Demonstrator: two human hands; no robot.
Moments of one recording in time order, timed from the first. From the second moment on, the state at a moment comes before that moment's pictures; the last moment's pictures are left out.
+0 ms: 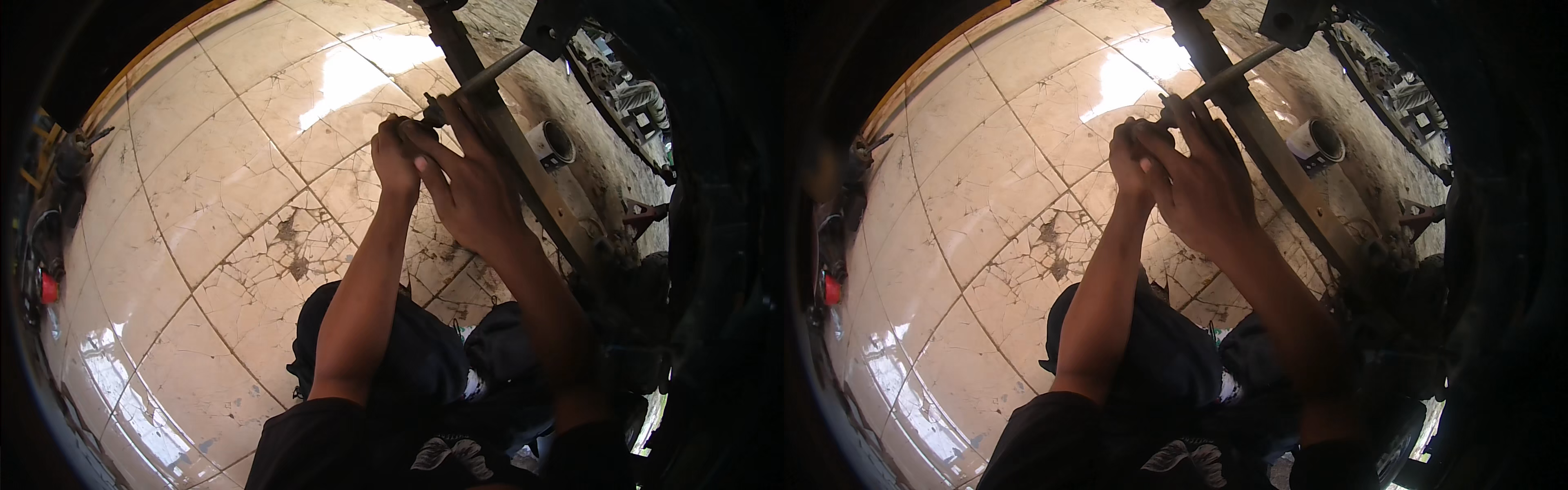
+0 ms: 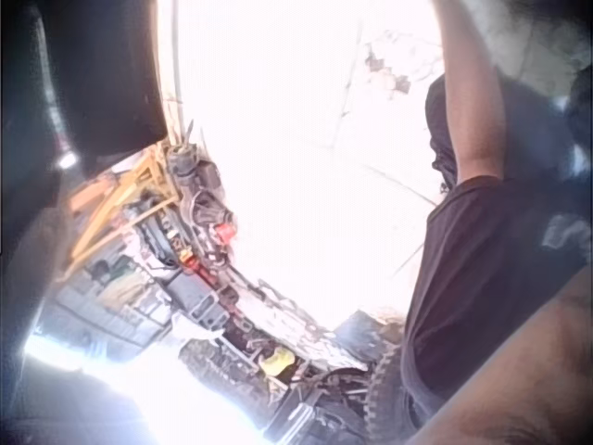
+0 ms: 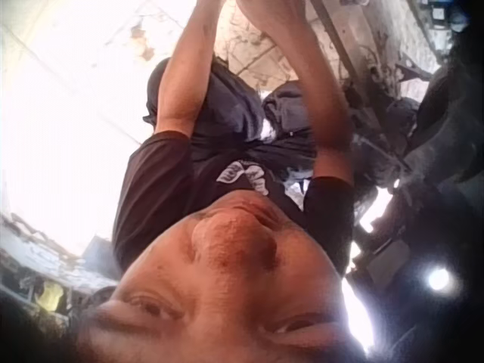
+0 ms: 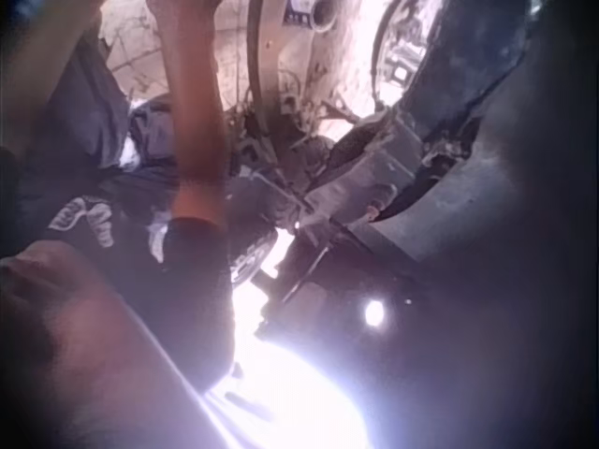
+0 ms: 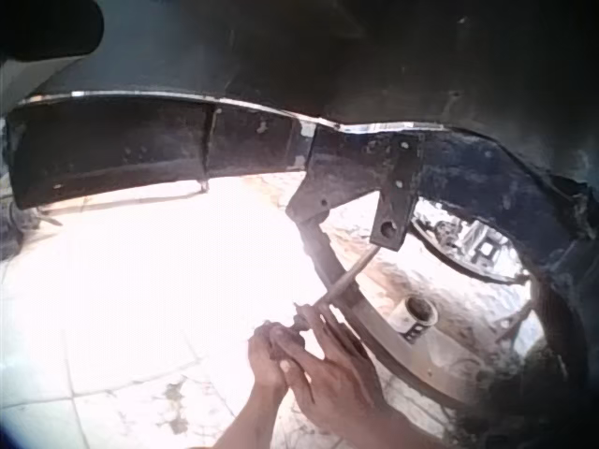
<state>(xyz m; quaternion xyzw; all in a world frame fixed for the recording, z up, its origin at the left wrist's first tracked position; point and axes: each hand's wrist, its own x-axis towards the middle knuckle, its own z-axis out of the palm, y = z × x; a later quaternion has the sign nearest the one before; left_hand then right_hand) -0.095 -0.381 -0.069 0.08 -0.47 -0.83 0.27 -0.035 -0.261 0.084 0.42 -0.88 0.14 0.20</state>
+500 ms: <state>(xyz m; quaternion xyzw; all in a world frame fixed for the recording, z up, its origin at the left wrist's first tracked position) -0.099 -0.375 -0.066 0.14 -0.51 -0.79 0.31 -0.044 -0.258 0.087 0.42 -0.86 0.16 0.23</state>
